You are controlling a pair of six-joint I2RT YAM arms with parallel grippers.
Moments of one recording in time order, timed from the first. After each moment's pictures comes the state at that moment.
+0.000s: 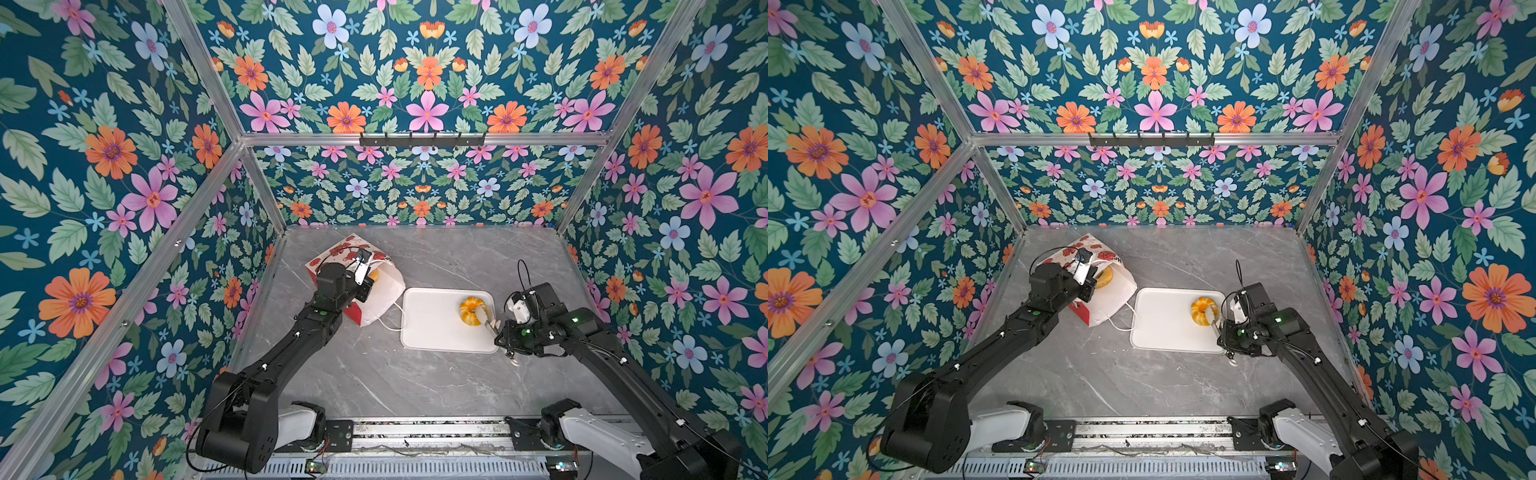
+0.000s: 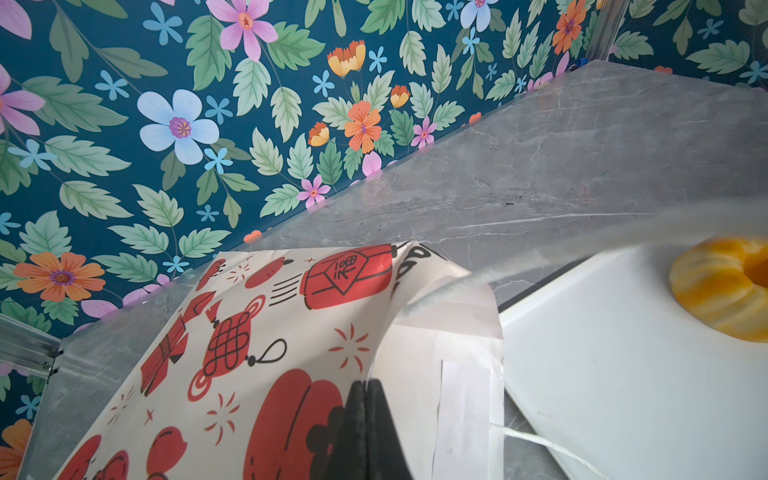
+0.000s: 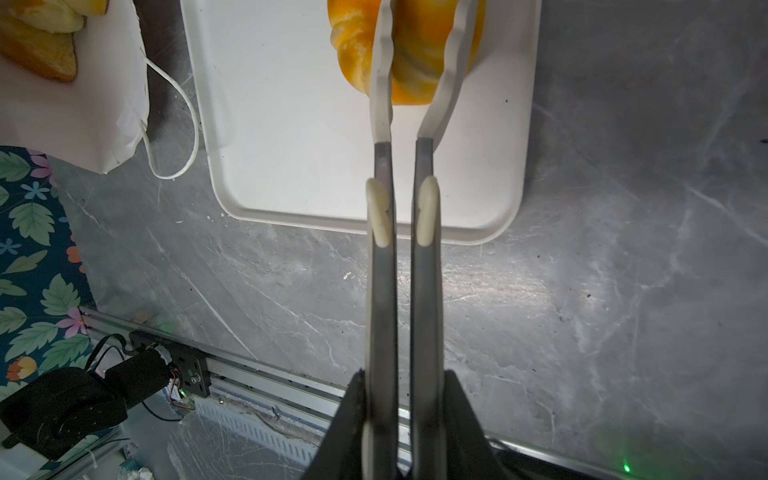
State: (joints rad) left arm -0.32 1.26 0.72 0.21 0.13 0.26; right arm 0.33 1.02 0.87 -1.03 -0.31 0.51
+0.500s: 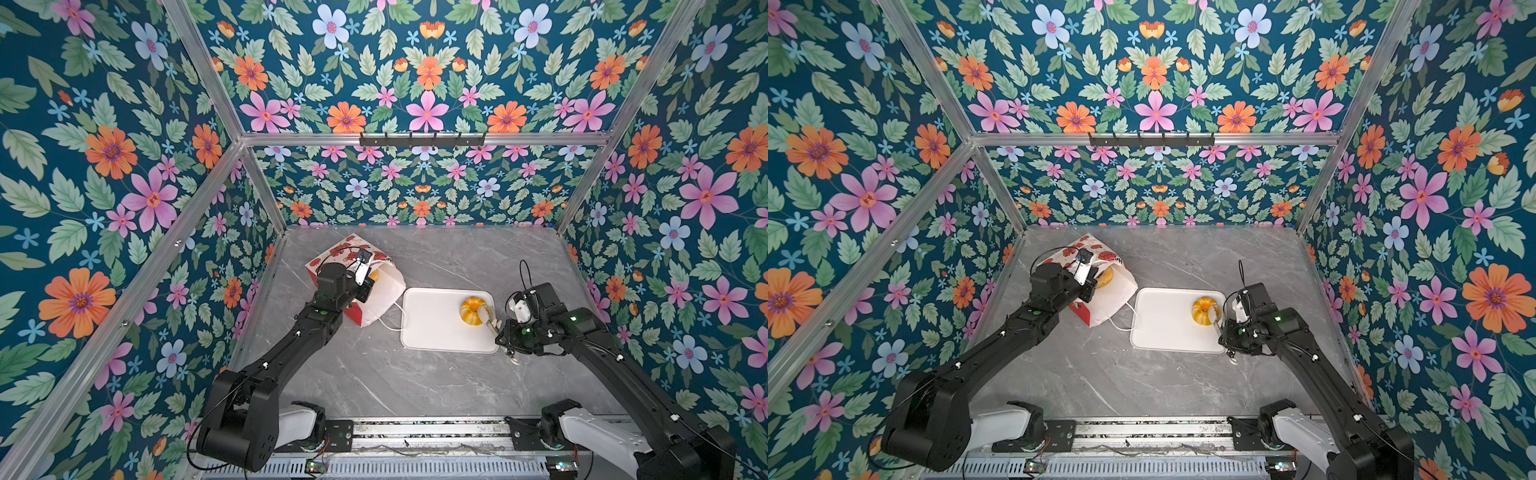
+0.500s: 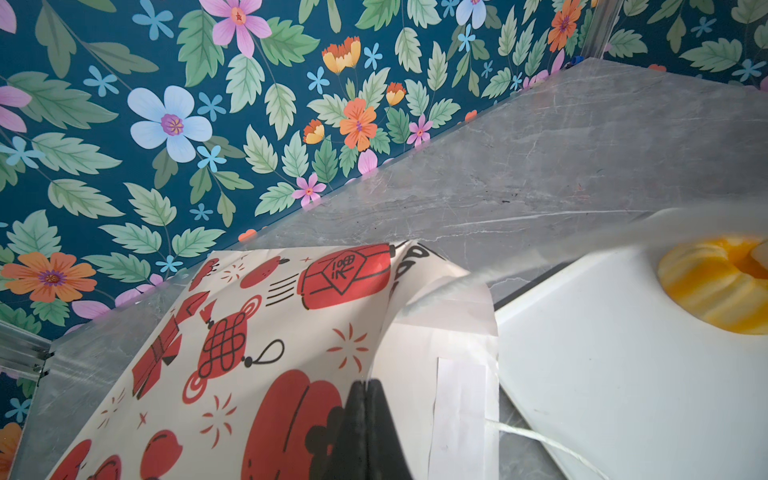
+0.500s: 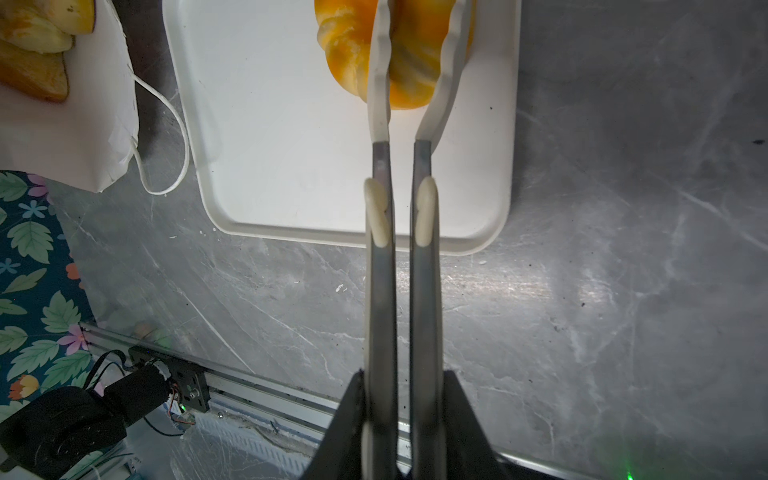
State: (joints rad) left arm -0.32 1.27 0.72 0.21 0.14 0.26; right arm 0.30 1.02 0.86 -1.01 -0.28 0.51
